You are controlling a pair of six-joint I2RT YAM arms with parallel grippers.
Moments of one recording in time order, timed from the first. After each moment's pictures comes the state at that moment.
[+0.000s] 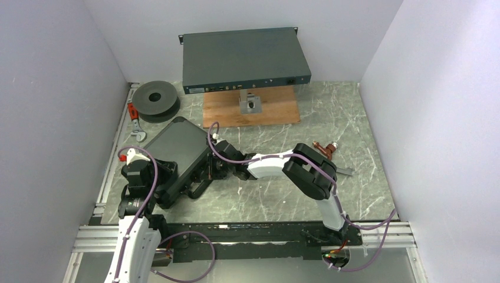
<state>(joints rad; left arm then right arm) 0.06 0.46 0.30 -0.33 0.10 -0.86 1.02 2.05 1.21 0.22 -0.18 0.90</state>
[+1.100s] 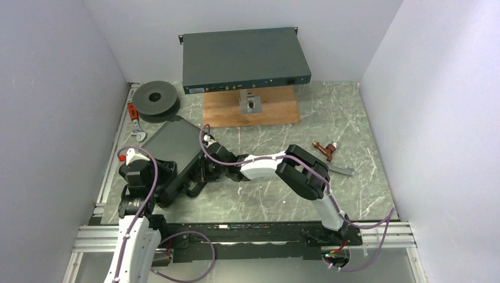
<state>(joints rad) 0.06 0.46 0.30 -0.31 0.09 -0.86 1.06 2.13 1.30 0.22 -0.20 0.89</state>
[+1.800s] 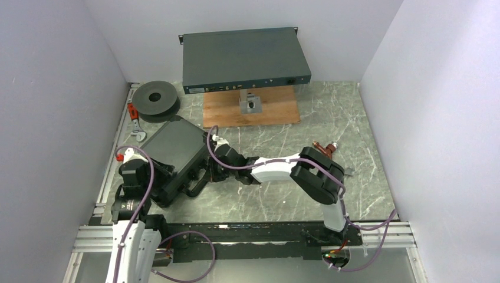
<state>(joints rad) 0.06 0.41 0.42 -0.55 0.10 -0.81 1.06 1.99 1.15 0.23 -0.08 0.80</state>
